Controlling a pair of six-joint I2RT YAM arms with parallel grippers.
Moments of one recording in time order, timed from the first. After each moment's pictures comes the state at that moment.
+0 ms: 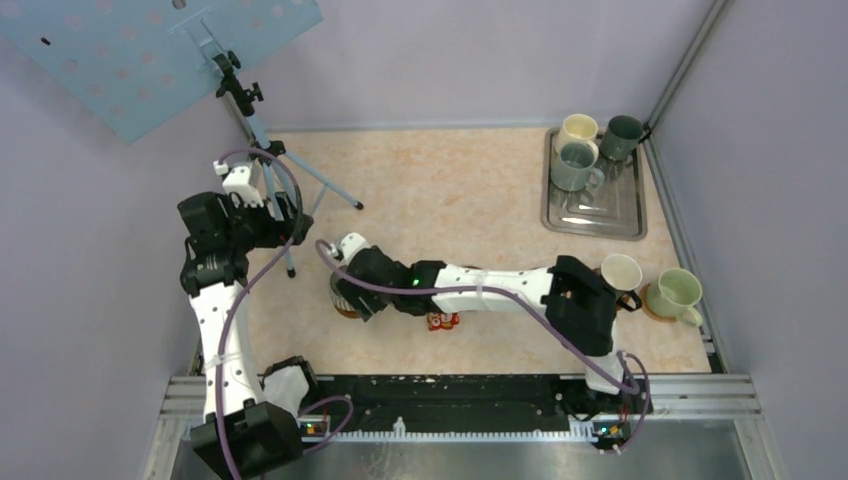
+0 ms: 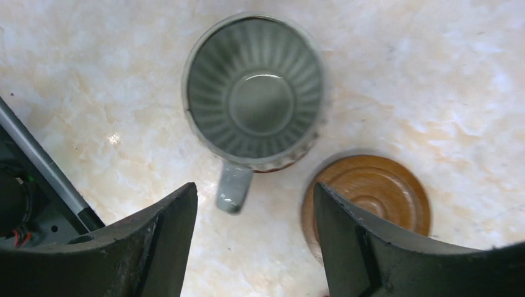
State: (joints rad) left arm 0.37 0.93 0.97 -0.53 0.61 0.01; right arm 1.27 1.98 1.53 -0.30 0.27 0.26
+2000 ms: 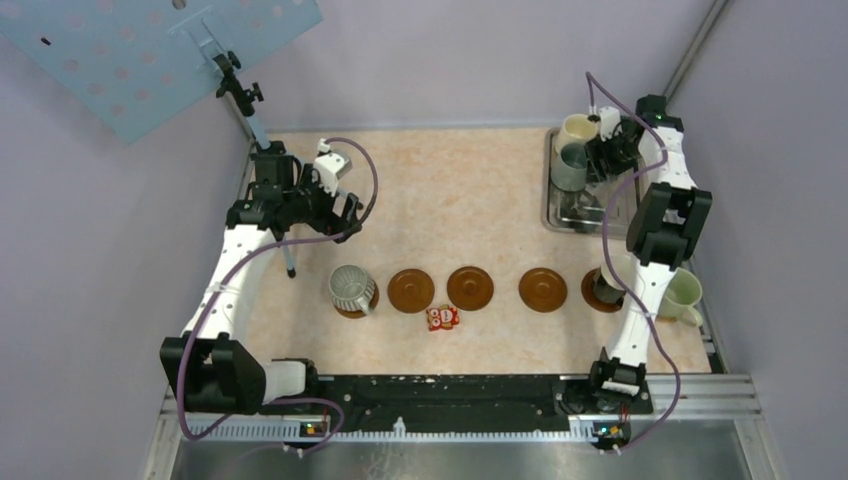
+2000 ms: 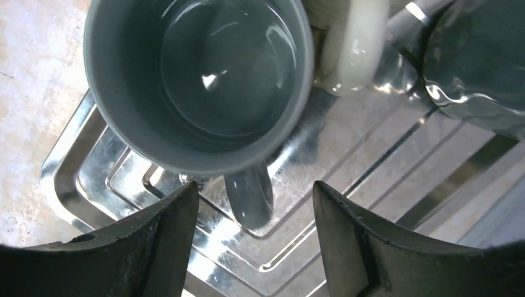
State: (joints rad) left arm -0.05 1.27 1.17 -0.67 0.53 0.43; right arm -0.22 2.32 2.14 -0.95 -0.41 -0.66
